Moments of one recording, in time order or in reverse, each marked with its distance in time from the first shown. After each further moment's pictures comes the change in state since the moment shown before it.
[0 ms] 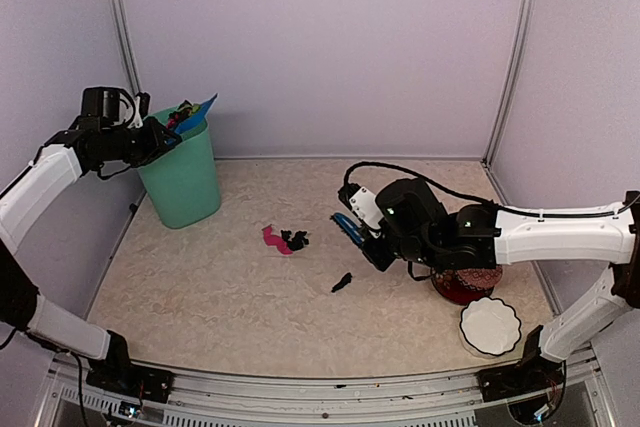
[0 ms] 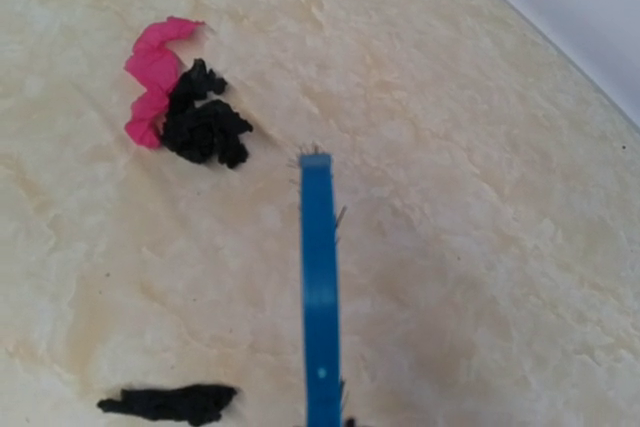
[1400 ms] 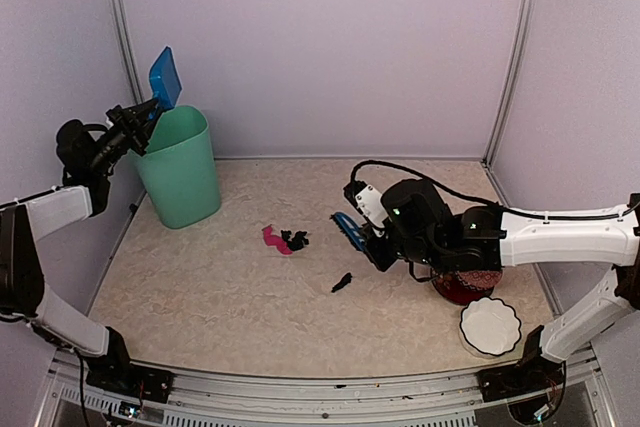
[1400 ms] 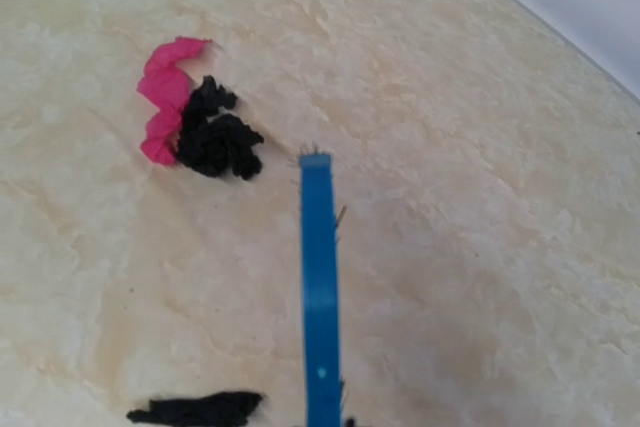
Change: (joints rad) left arm 0.196 0.065 -0.399 1.364 0.357 -1.389; right arm 0.000 -0.028 -0.025 0.019 -0.016 0.072
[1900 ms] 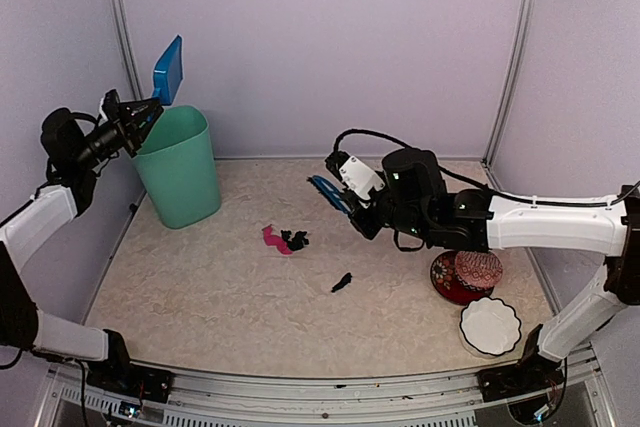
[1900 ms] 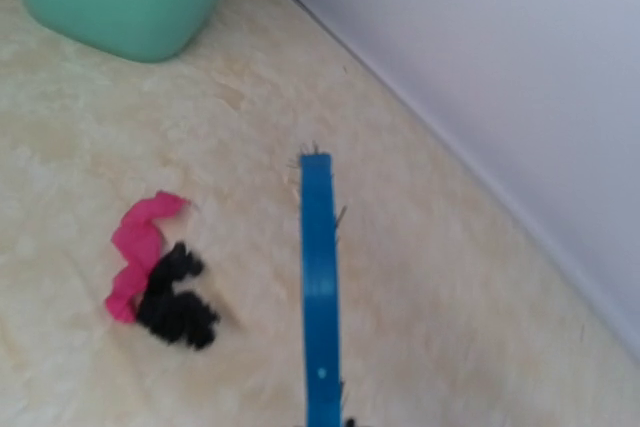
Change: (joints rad) left arm -0.008 -0.168 0.039 -0.294 0.120 0.339; right arm -0.072 0.067 0.097 0.197 -0.095 -0.284
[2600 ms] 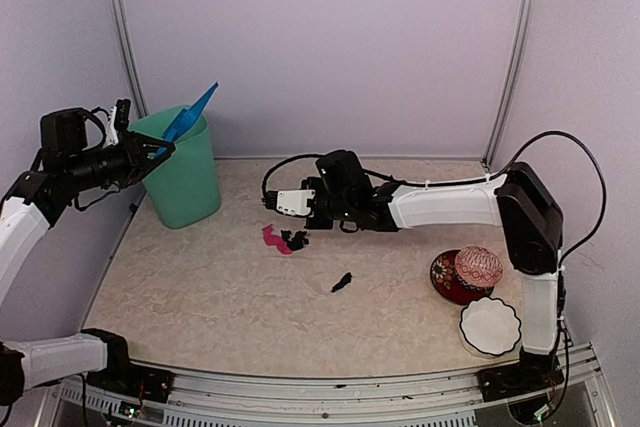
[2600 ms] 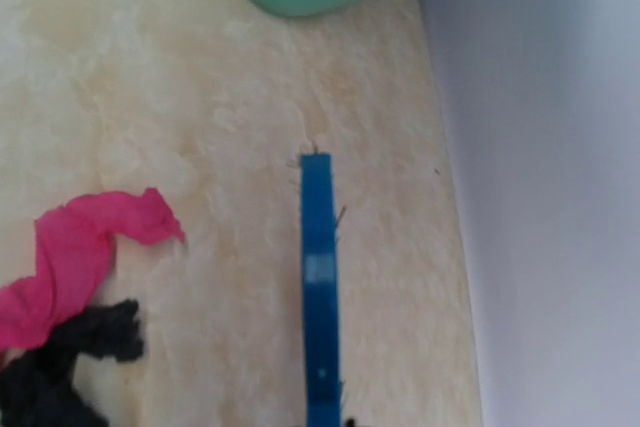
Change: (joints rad) left arm -0.219 -0.274 0.131 -1.010 -0.279 0.899; right arm -0.102 0.572 0.414 0.095 -0.261 -0.686
